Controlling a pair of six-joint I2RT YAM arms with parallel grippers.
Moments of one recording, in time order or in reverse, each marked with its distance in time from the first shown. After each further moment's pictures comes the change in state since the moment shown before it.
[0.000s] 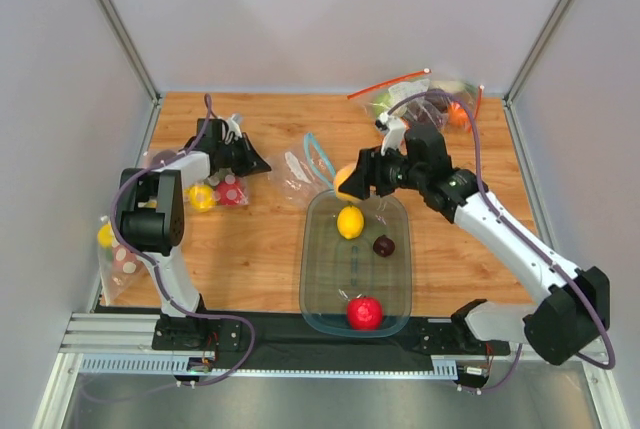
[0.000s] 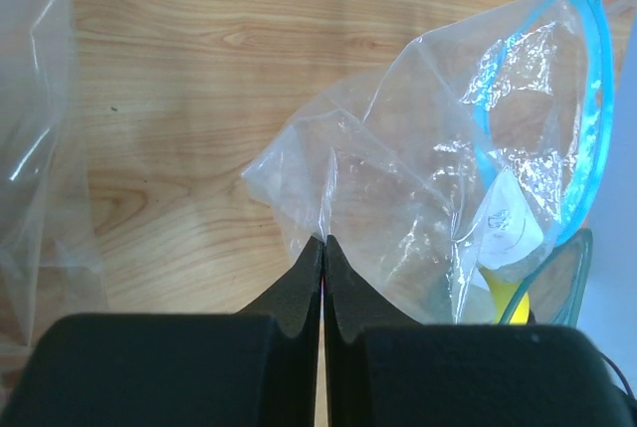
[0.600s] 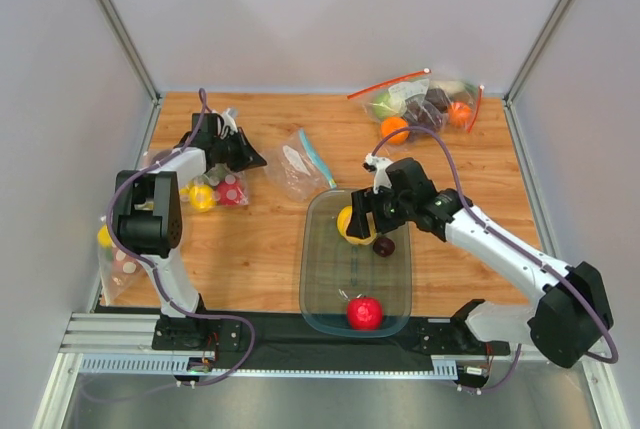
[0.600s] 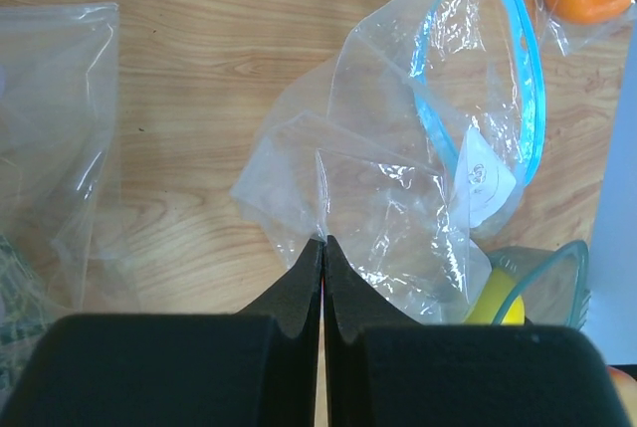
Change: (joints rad) left arm 0.018 -0.022 0.048 -0.045 -0.022 0.015; right arm 0.137 -0.069 -0.206 -0.172 0.130 -0.023
